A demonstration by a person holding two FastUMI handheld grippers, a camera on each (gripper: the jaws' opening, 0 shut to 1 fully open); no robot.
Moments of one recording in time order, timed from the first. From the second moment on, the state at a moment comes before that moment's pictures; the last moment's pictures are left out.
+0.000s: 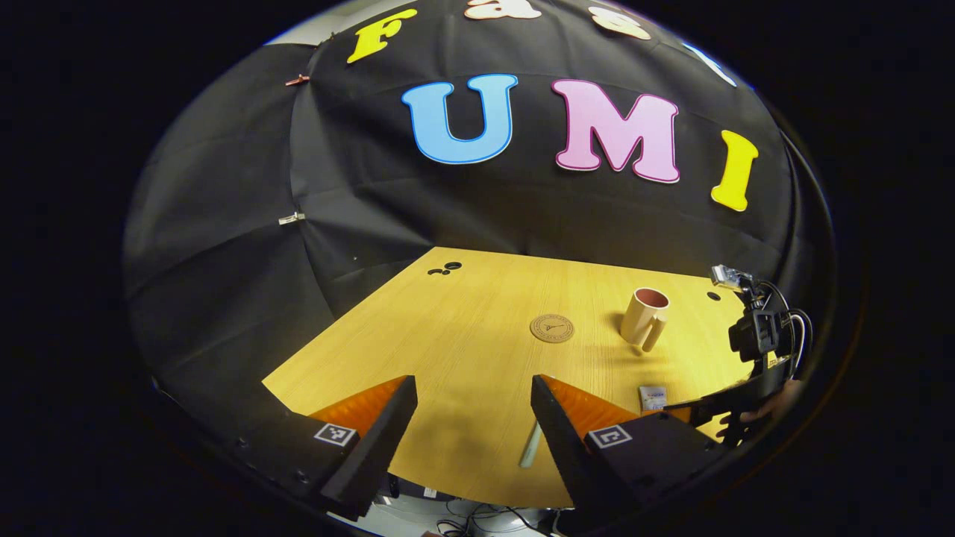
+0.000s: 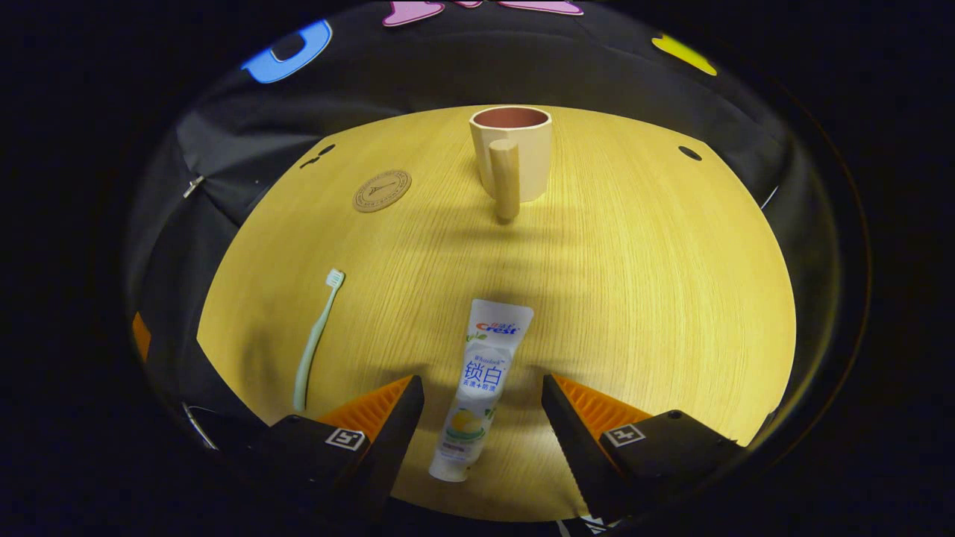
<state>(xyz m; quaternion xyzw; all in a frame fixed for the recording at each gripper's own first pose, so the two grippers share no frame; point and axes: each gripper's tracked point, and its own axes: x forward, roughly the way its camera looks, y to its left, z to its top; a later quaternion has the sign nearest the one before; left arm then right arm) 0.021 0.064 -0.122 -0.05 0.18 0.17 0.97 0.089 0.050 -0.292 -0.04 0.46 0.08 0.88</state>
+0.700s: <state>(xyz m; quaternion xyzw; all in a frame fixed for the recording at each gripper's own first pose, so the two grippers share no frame) 0.007 0.070 -0.133 -0.02 0.19 0.07 0.98 0.087 0.052 -0.316 -0.06 0.47 0.01 0.88</state>
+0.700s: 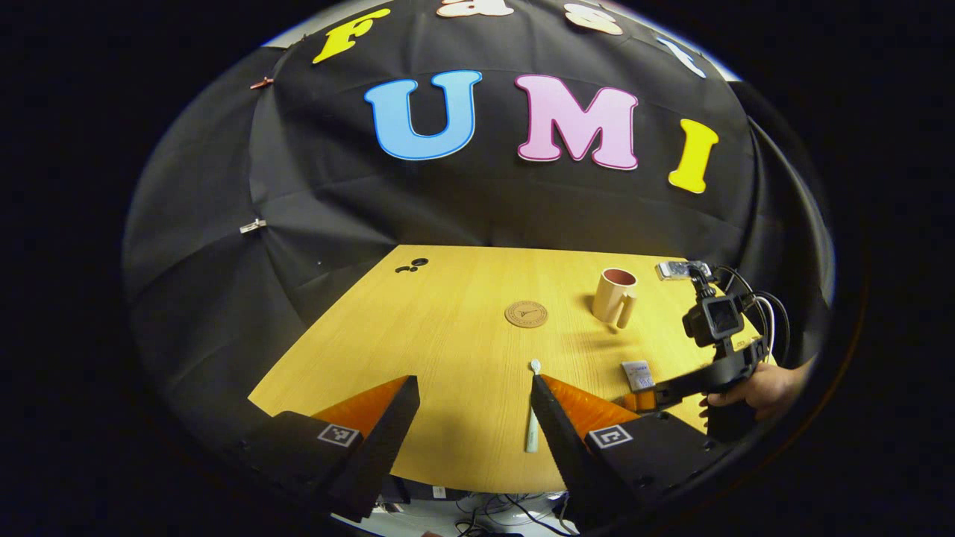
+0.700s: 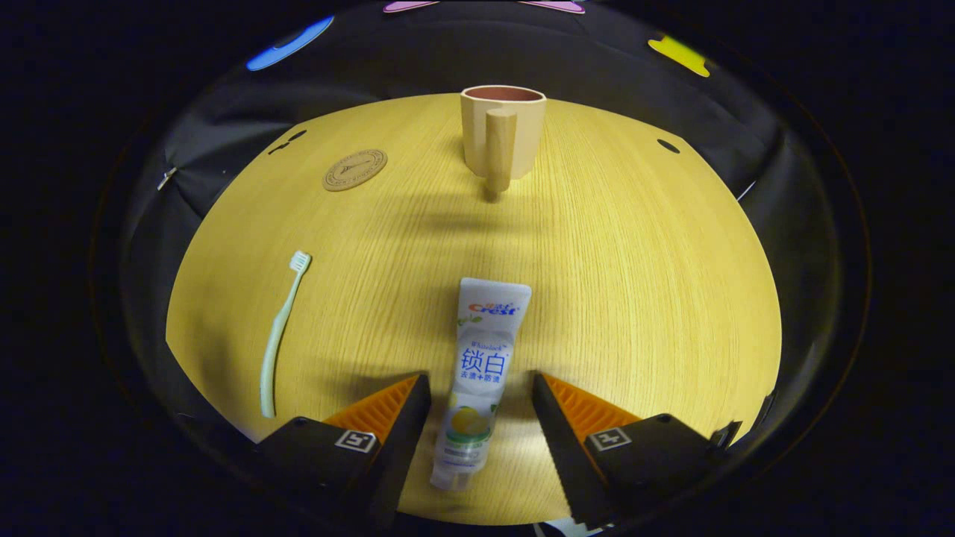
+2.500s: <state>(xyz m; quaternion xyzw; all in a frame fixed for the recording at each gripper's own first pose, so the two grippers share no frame) 0.115 0.011 -0.302 0.01 0.45 -0.04 0.89 0.068 0.004 -0.251 0.01 0.44 0.06 0.89</state>
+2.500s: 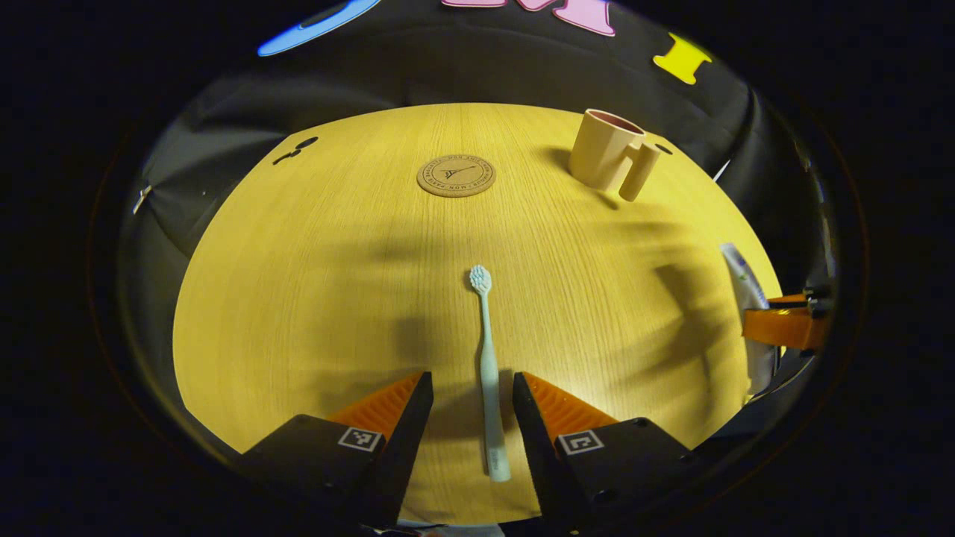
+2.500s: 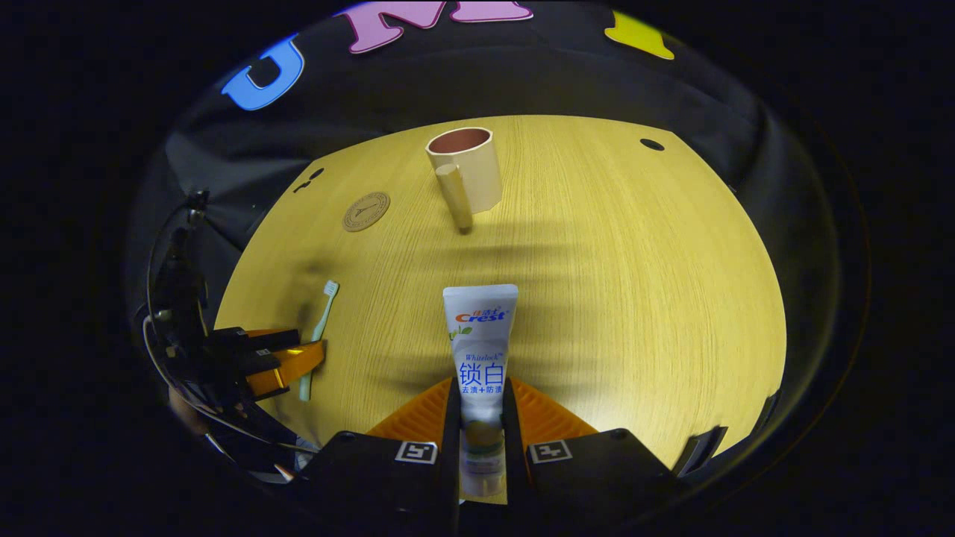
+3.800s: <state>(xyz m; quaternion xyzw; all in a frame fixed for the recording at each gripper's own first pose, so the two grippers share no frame) 0.121 -0.024 -0.271 -0.02 0.45 -0.05 0.89 0.179 0.016 -0.102 0.01 0.25 0.09 0.96</state>
